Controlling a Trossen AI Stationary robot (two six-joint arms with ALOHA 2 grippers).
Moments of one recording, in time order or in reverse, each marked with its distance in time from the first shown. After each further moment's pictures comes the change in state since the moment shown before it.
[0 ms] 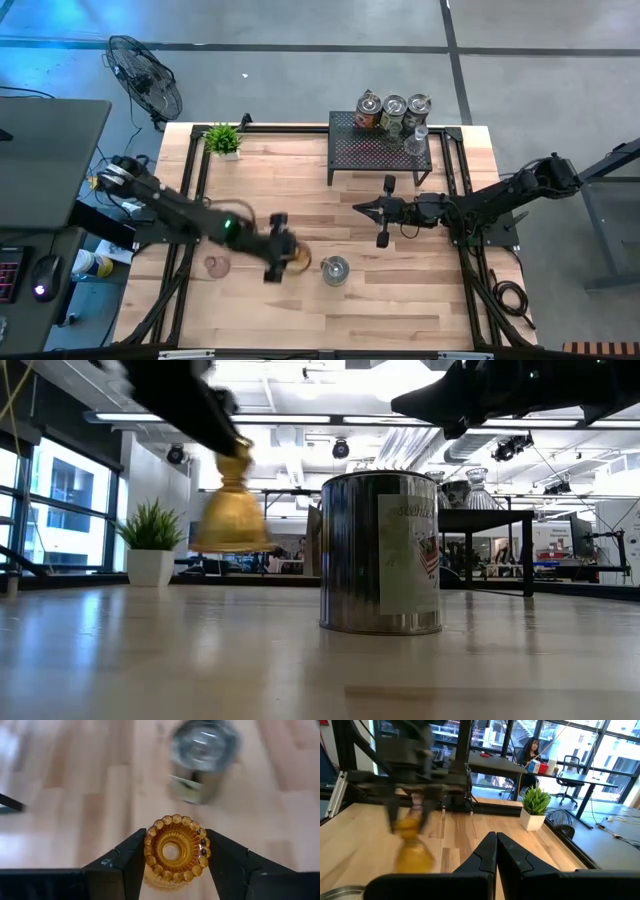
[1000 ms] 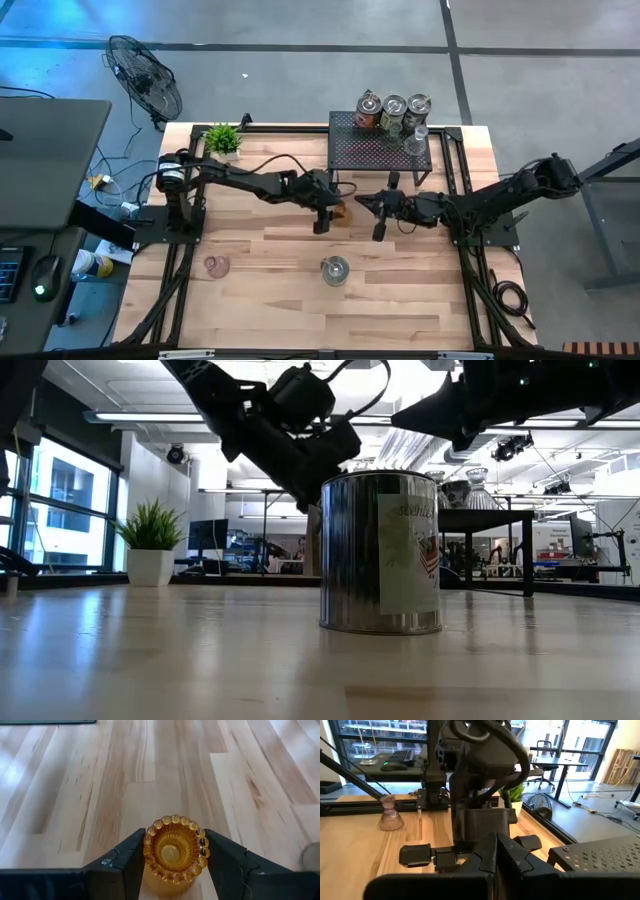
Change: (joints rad) left arm 0.511 0.406 0.143 0.475 0.448 0.301; right arm -0.014 0.000 0.000 -0.026 0.130 0.113
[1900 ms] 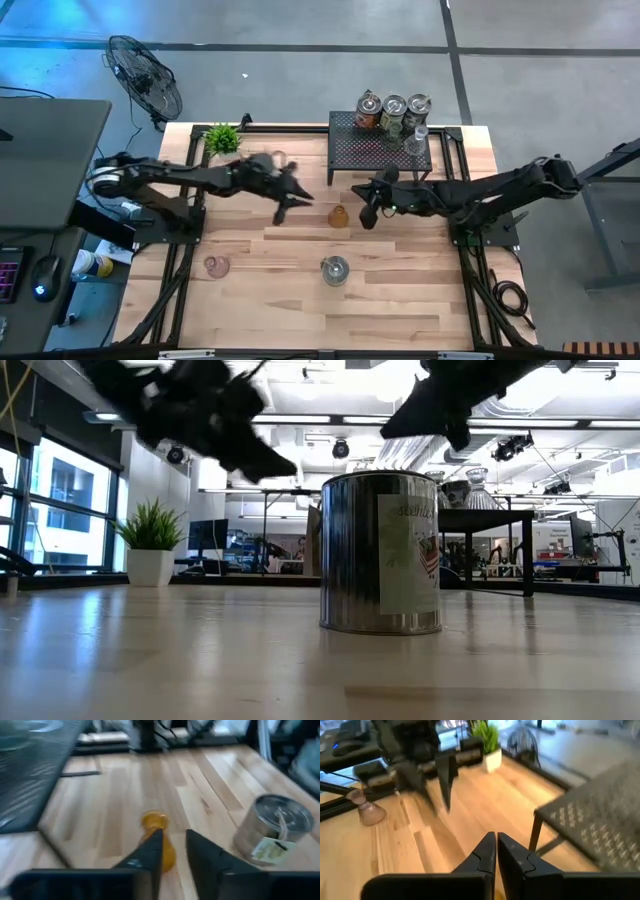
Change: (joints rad) left arm 0.114 -0.492 -0.446 0.206 0.227 0.050; right arm -0.067 0.014 0.332 -0.680 0.015 0.402
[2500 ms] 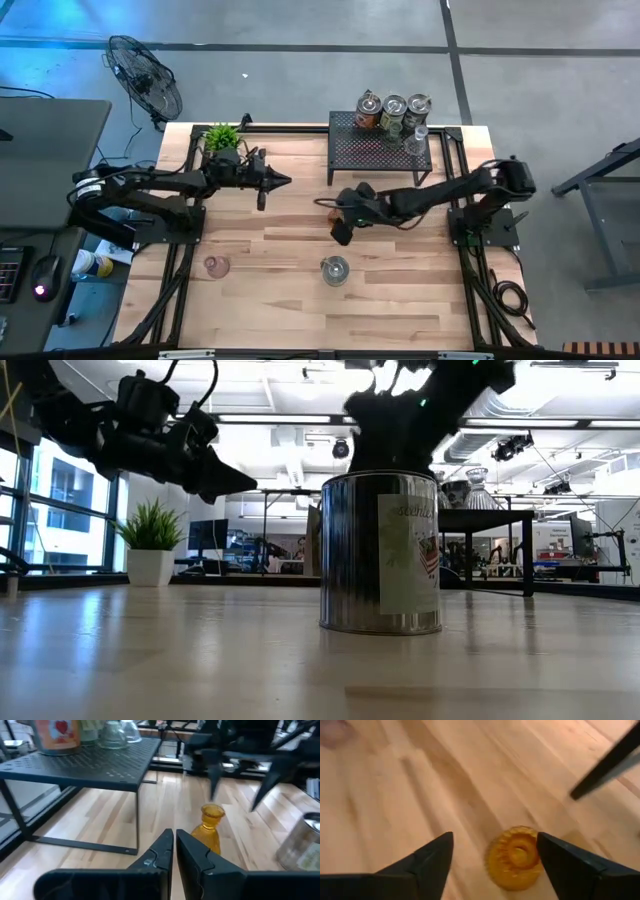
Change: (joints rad) left arm 0.233 -0.165 -0.348 0.378 0.025 -0.124; right arm -0.005 0.411 0.268 -0.261 -0.163 0.177
